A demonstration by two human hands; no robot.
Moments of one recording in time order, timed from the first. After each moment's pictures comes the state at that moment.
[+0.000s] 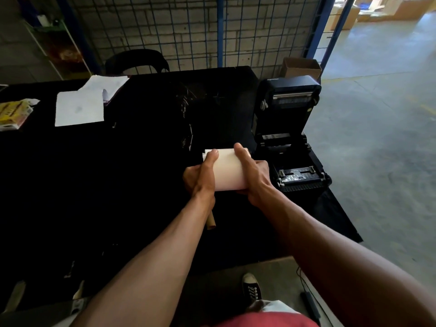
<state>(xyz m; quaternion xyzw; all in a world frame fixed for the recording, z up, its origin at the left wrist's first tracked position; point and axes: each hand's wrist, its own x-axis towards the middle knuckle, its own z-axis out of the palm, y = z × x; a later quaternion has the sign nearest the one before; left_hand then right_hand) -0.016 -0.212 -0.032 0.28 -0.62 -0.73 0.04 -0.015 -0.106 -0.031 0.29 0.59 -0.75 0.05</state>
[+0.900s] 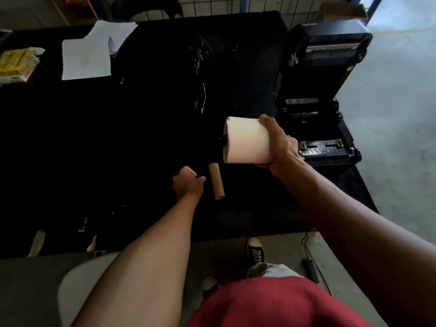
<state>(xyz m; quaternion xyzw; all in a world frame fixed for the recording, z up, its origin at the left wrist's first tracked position) 0.002 -0.275 -0.145 0.30 -0.90 -0.30 -0.07 -0.021 -0.088 -0.031 0.38 0.57 -0.73 0.08</state>
